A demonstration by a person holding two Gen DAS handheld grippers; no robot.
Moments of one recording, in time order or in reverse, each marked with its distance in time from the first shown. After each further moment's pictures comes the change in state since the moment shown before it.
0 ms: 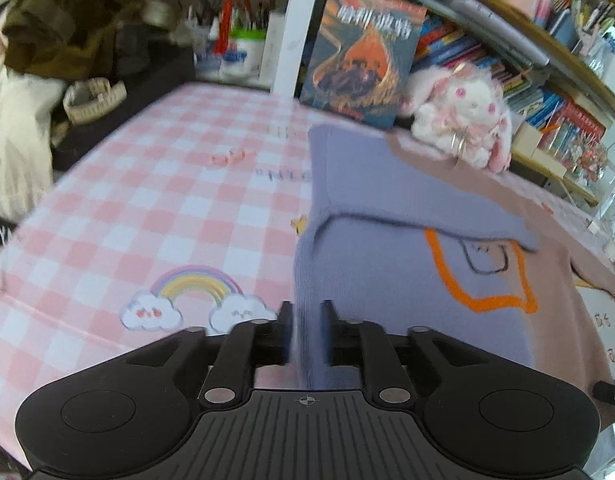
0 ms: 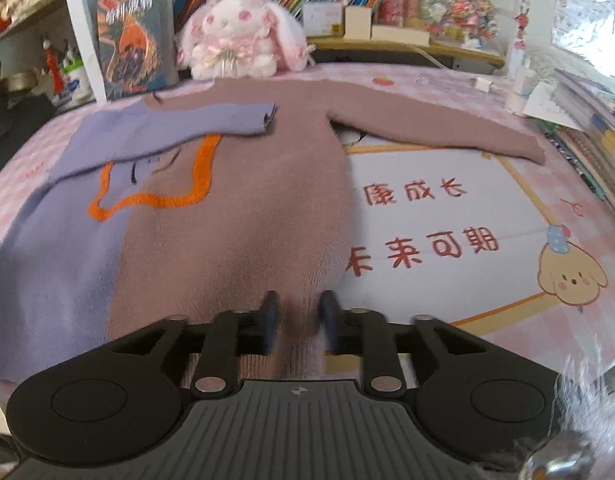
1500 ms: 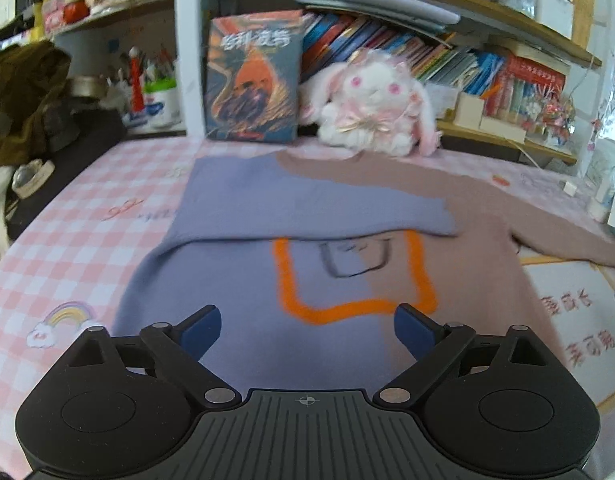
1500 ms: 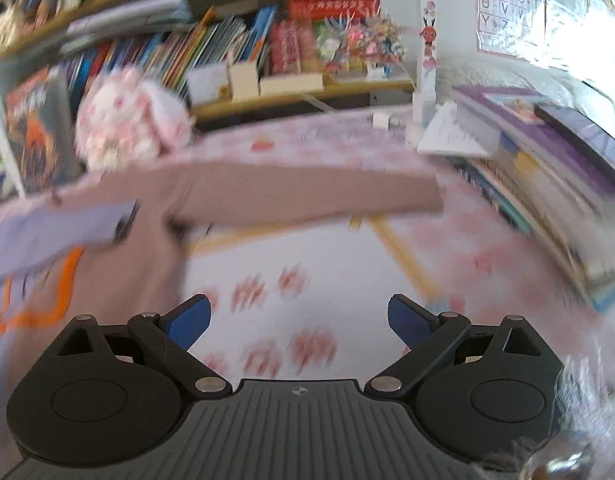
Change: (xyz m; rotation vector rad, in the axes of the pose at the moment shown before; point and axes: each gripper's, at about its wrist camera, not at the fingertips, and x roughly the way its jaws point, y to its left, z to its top) left arm 0.018 -0.174 -0.020 0.170 -0.052 0.086; right arm 0.023 -0.140 0.057 0.150 -0.141 -0.082
